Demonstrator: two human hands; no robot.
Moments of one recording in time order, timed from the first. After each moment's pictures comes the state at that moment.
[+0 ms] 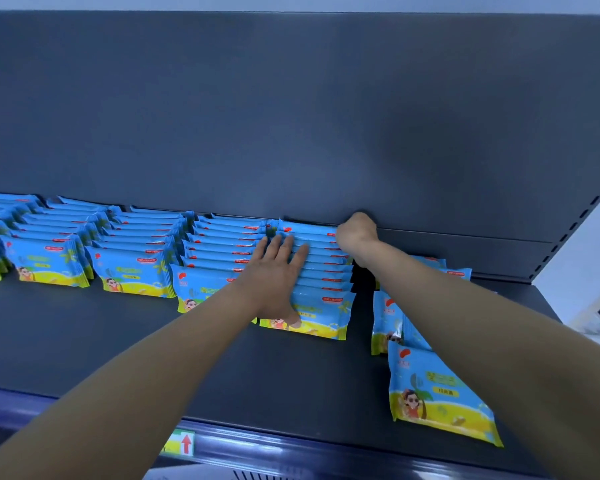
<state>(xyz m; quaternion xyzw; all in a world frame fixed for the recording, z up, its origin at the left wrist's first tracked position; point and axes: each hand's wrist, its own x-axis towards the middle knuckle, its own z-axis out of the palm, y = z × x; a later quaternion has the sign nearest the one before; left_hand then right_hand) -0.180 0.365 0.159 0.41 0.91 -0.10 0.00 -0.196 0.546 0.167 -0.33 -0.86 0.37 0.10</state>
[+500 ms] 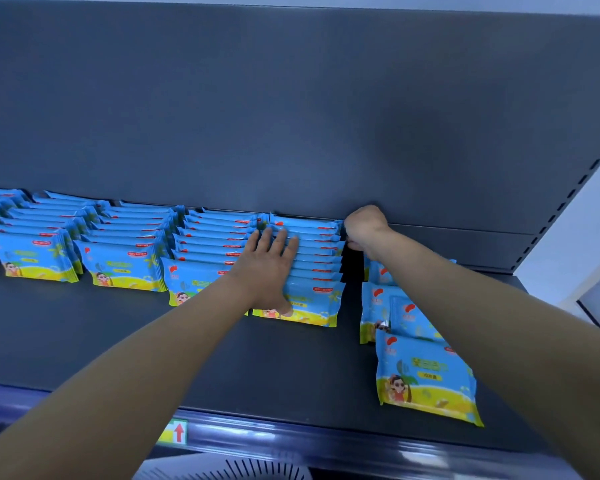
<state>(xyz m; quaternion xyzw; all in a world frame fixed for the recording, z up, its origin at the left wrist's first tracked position) -0.178 0.368 0.159 0.40 0.91 -0.13 0.00 -0.175 0.562 0.176 -0.36 -0.78 0.50 0.11</state>
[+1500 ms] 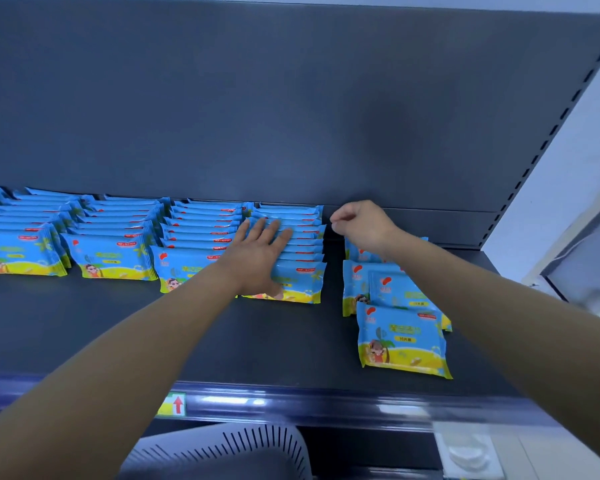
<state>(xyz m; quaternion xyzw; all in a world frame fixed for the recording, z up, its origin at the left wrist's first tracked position) -0.164 0.362 0.163 0.43 0.90 -0.07 0.01 -0.091 0.554 0.200 -0.19 -0.89 0.39 0.09</state>
